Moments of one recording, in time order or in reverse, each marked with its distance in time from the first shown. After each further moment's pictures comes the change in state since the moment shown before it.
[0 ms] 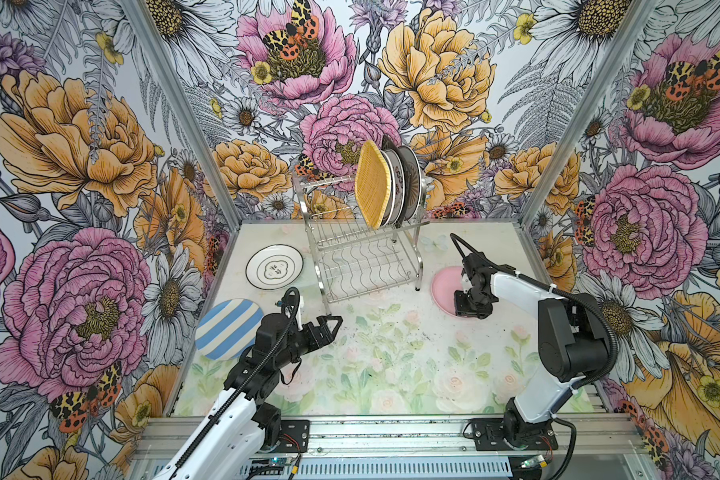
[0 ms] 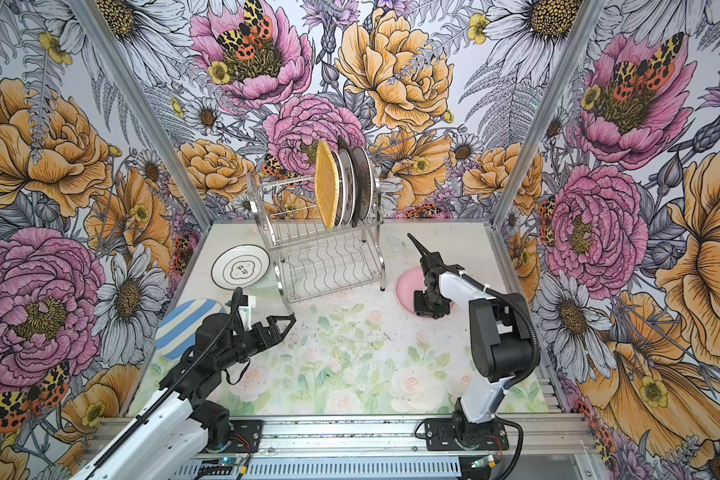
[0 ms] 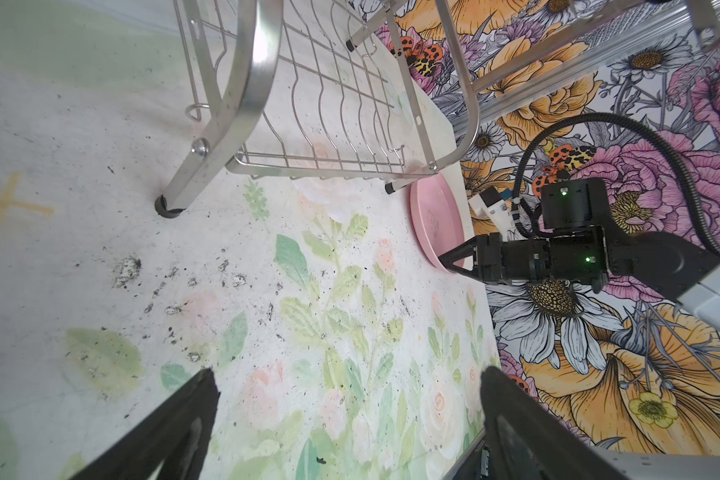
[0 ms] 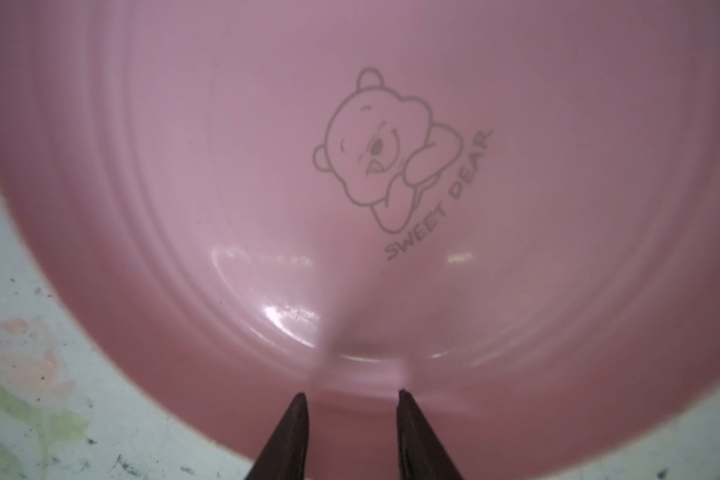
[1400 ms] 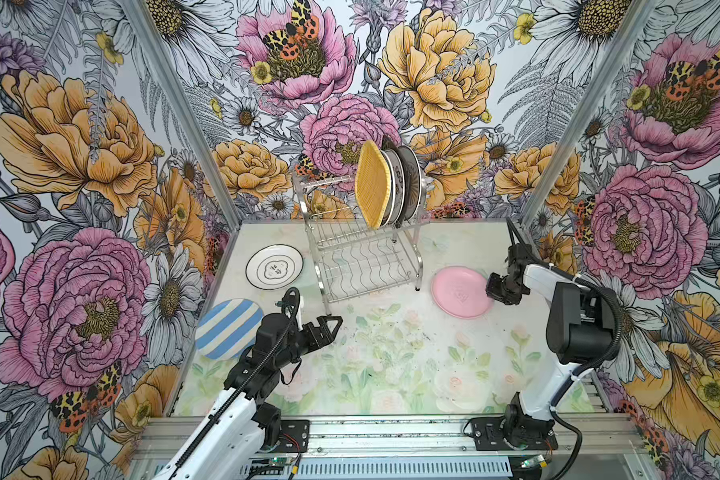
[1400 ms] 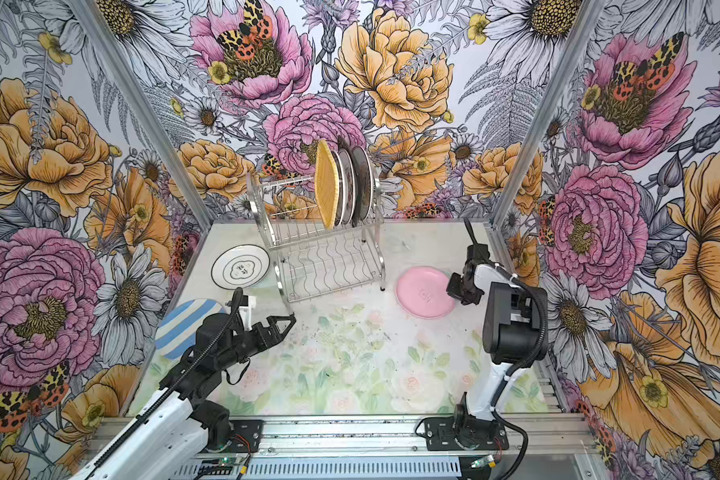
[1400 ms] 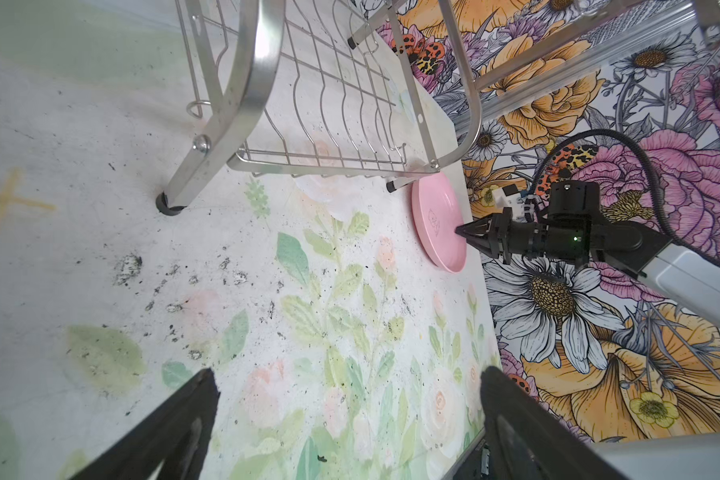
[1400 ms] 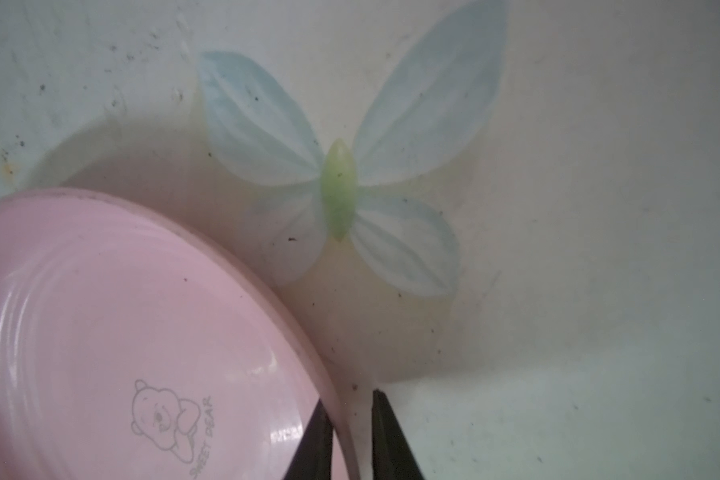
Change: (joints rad) left arm -0.002 0.001 0.000 -0.003 0.000 0.000; right arm -0.336 0.142 0.086 0.194 -0.077 0.040
